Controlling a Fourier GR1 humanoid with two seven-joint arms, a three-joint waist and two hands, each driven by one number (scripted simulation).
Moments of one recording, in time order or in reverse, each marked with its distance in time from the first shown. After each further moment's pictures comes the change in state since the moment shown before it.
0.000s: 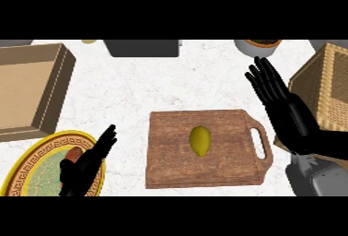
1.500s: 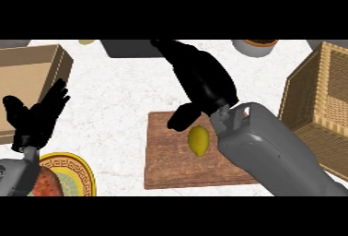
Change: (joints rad) left arm -0.273 0.126 0.295 0.111 0.042 0.049 0.187; right arm -0.628 0.070 0.329 0.204 0.761 0.107 0.610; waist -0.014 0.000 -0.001
